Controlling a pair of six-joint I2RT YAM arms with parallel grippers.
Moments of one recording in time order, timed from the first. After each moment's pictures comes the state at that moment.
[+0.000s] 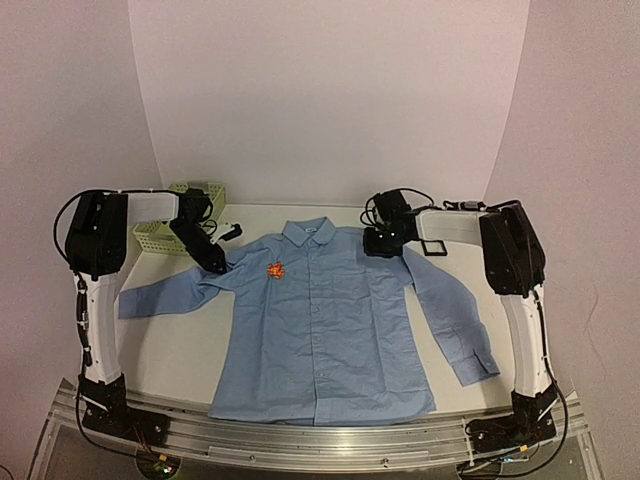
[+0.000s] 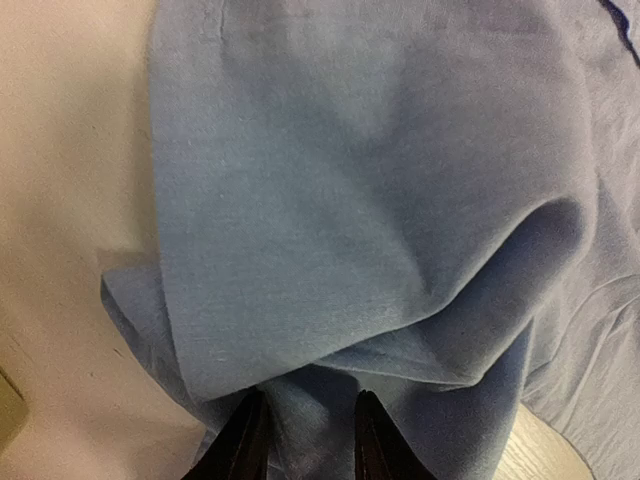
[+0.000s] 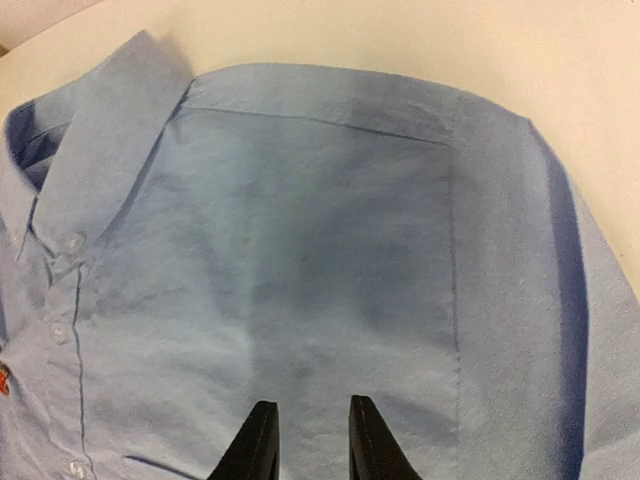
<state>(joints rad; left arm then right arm) -0.22 2.17 1.66 -0.80 0.32 0.54 0.51 2.29 1.75 -0.37 0.02 0.42</state>
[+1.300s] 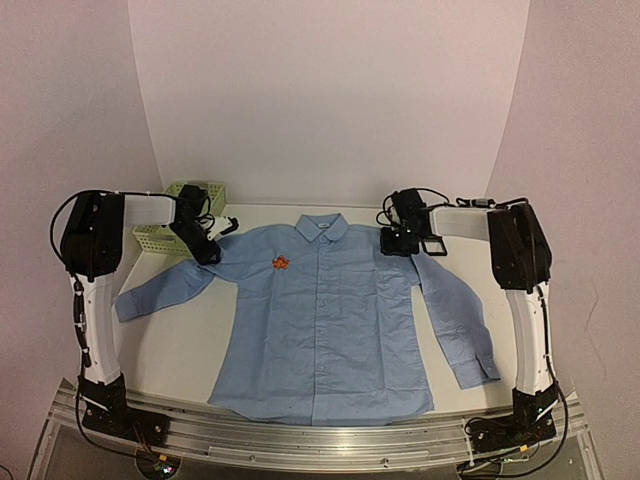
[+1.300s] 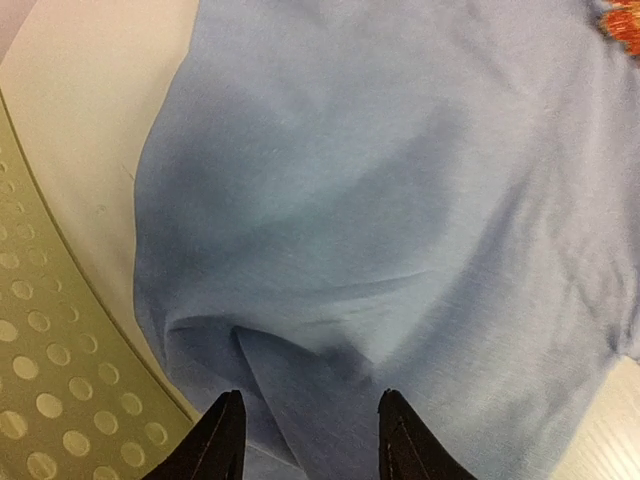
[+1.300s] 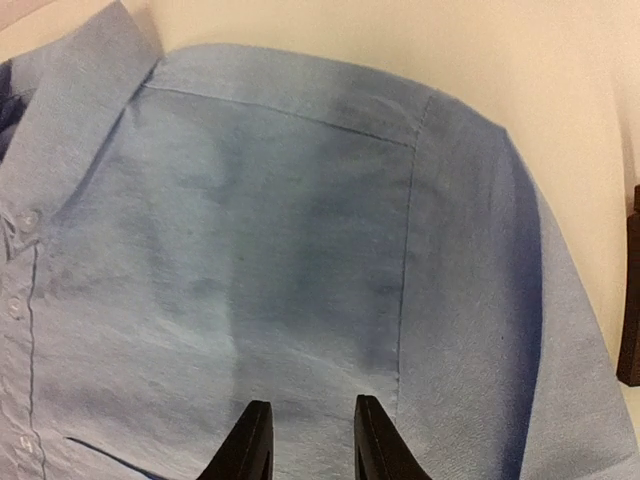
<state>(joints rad) -0.21 2.13 1.56 -0.53 0.10 0.69 0.40 2.30 1.74 -0.41 0.00 0.32</state>
